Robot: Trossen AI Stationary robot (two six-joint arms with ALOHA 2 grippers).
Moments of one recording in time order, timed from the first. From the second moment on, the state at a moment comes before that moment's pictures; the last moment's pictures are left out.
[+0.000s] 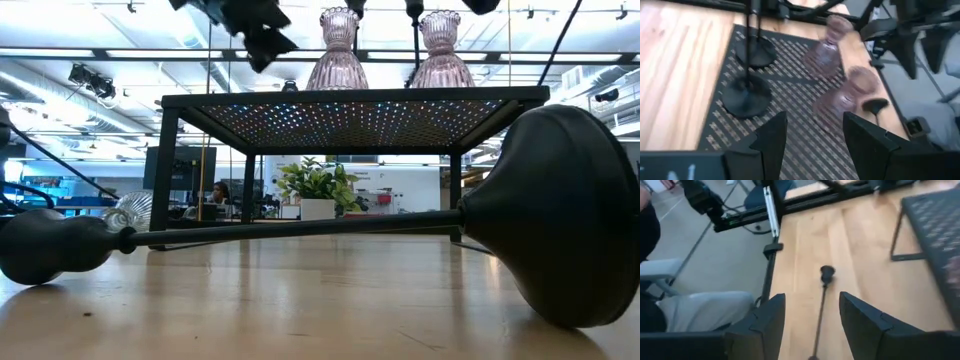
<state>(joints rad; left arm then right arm) 0.26 1.36 1.21 -0.49 0.47 0.05 0.61 1.56 1.09 -0.03 0.33 0.53</state>
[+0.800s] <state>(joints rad) 0.11 1.18 1.21 -0.64 0.43 0.01 0.57 2.06 1.61 -0.40 0.19 0.68</state>
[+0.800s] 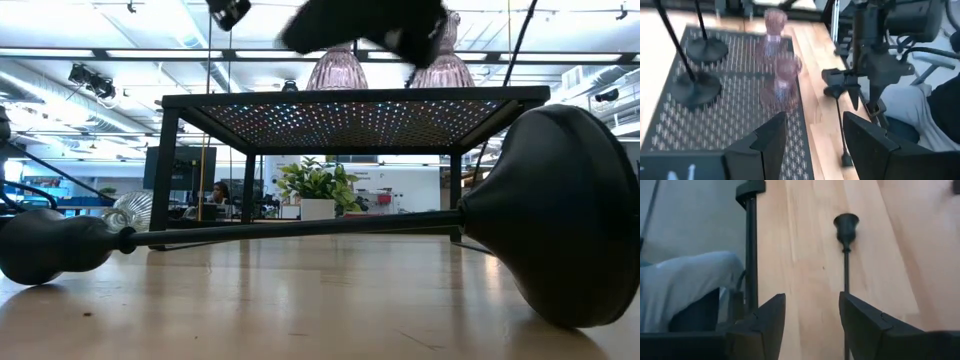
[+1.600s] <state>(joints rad) 0.02 1.10 1.21 -0.72 0.33 -0.04 0.50 2.24 1.72 -0.58 0.06 0.67</state>
